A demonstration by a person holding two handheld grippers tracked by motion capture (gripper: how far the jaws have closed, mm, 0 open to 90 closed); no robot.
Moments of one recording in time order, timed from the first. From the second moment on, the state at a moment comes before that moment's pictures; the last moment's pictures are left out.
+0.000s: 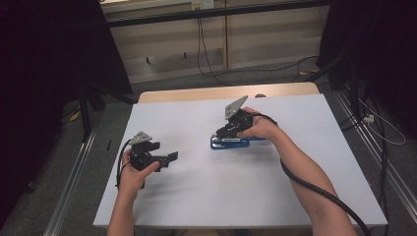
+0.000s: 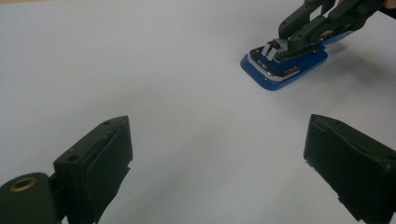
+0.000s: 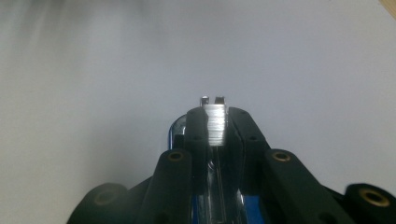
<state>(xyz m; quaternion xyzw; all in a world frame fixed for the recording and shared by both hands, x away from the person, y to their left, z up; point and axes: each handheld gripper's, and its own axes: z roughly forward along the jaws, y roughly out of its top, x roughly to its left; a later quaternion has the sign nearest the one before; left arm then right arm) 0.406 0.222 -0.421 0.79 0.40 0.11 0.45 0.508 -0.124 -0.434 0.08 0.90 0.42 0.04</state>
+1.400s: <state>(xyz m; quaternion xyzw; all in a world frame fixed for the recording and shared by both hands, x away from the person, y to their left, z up) 0.401 0.210 -0.419 0.80 0.38 0.12 0.45 0.422 -0.203 -0.419 0.32 0.82 0.44 0.17</state>
